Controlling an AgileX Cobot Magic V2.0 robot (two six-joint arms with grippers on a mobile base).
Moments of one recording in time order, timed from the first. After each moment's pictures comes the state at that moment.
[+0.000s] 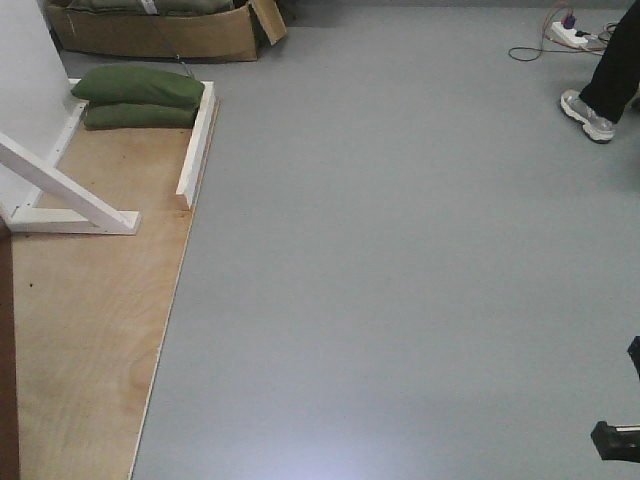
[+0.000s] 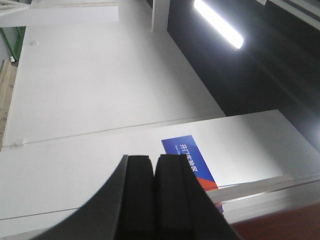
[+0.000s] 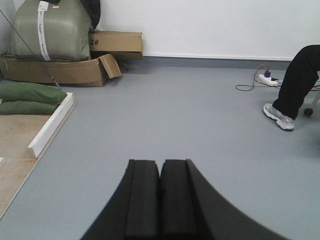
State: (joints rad) left arm 1.02 1.39 -1.50 -0.76 -0.11 -0.81; right arm 0.02 -0.01 0.03 0.02 0.28 -0.05
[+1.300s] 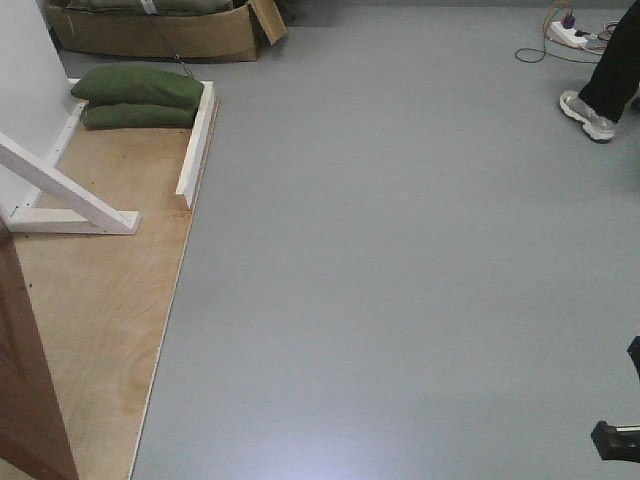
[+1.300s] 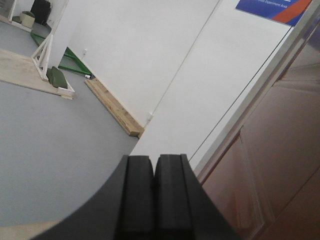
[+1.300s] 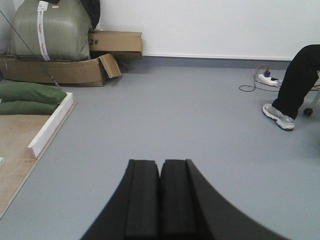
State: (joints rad) left arm 1.01 1.37 -1.50 -0.74 0.18 0.14; right arm 0.02 -0.01 0.03 0.02 0.28 -0.05
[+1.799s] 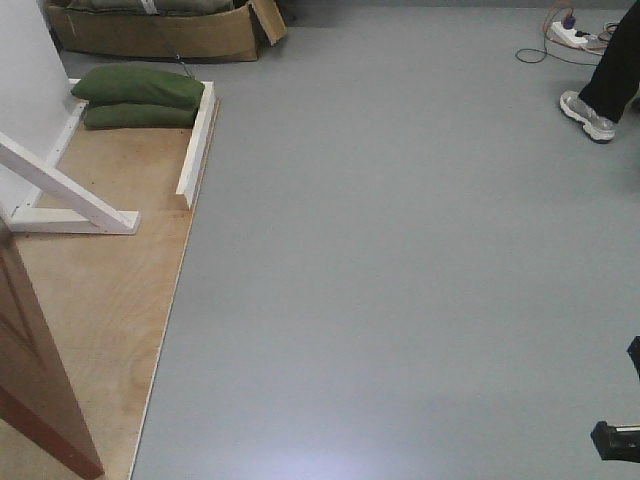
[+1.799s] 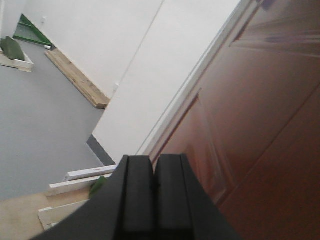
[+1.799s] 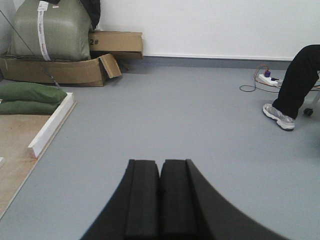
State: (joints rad) left arm 0.82 1.37 -1.50 -0.73 0.21 0.16; right arm 0.02 -0.01 0.03 0.02 0.28 -0.05
